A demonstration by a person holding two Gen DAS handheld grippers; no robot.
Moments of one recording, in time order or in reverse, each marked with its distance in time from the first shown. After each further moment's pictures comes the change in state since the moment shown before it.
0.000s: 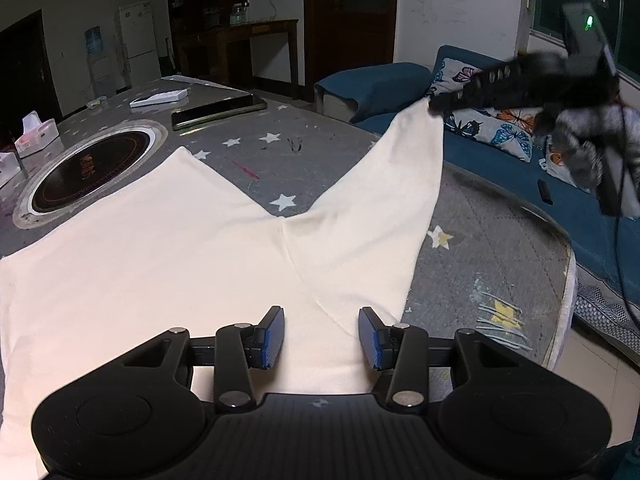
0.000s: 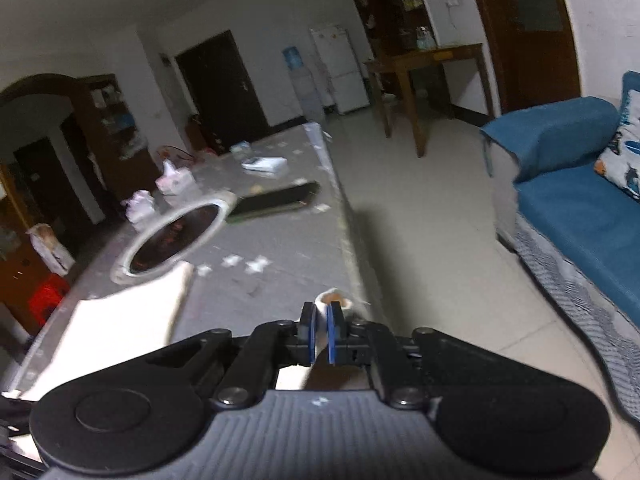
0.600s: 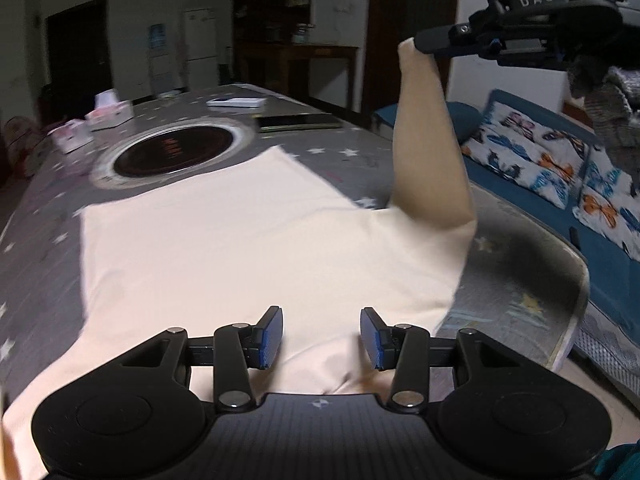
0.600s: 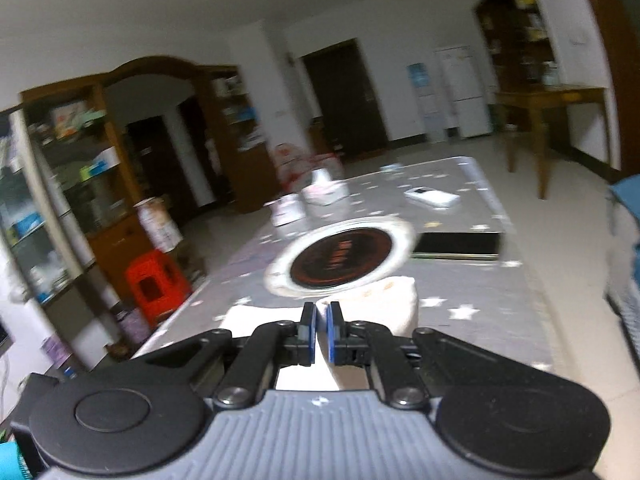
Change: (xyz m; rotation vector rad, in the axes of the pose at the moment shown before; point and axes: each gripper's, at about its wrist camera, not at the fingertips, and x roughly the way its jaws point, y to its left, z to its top) left arm -0.070 0.047 -0.048 -0.167 -0.089 0.121; right arm -0.016 0.171 0.026 -0.199 -0.012 0.327
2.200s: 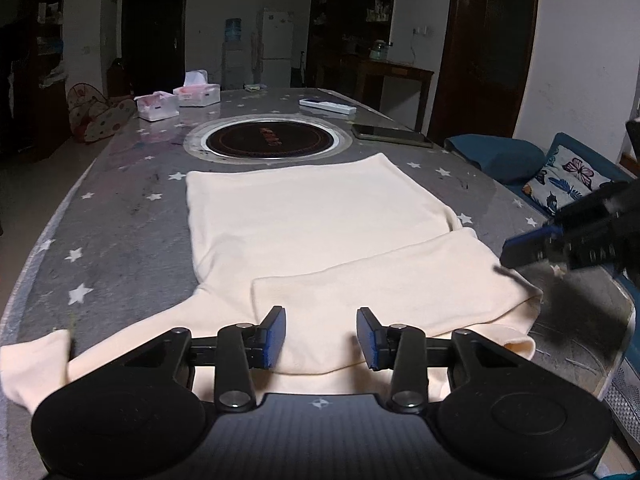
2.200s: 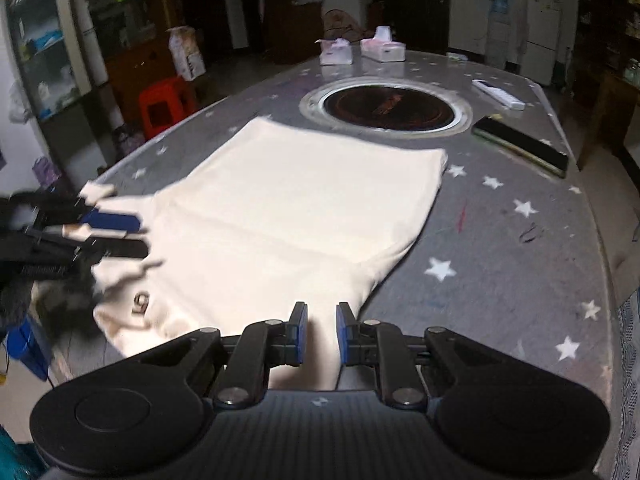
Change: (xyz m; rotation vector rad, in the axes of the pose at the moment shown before) left arm -0.014 0.060 -0.013 -0.155 -0.032 0.127; right arm 0.062 0.022 -0.090 -0.302 0.418 -0.023
